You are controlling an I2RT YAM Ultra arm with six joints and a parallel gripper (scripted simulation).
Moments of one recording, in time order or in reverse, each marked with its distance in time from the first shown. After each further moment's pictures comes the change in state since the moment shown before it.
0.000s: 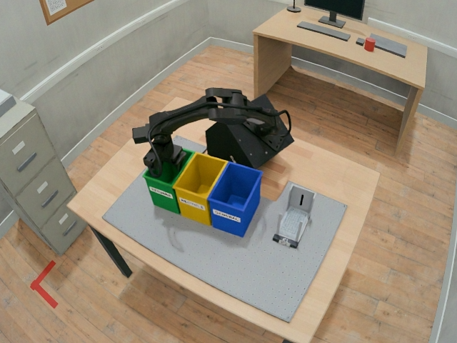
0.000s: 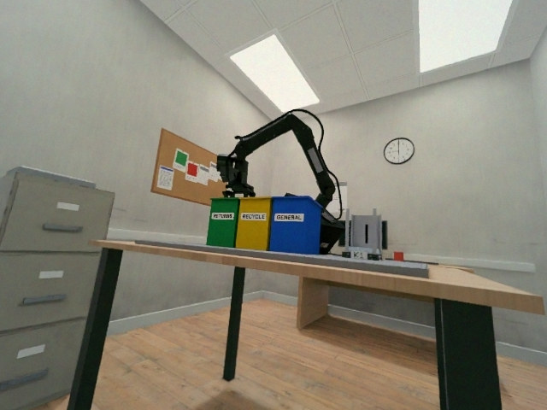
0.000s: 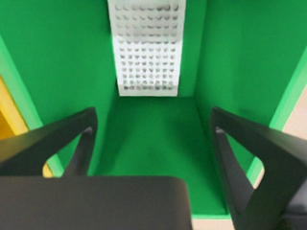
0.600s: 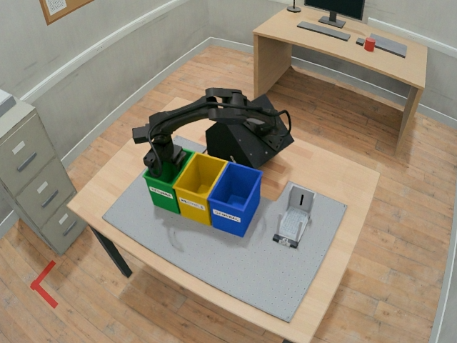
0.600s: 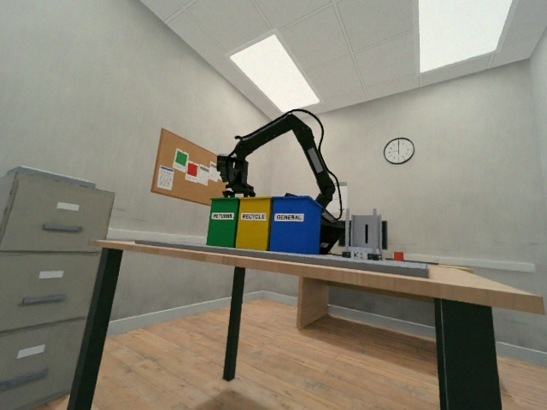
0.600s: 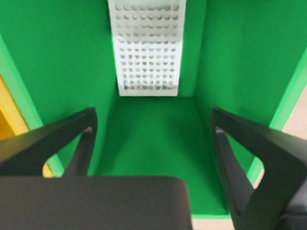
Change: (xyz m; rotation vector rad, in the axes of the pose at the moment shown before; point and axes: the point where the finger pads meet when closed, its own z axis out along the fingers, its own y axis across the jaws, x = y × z) arm 0.000 0.000 0.000 -0.001 0.000 0.000
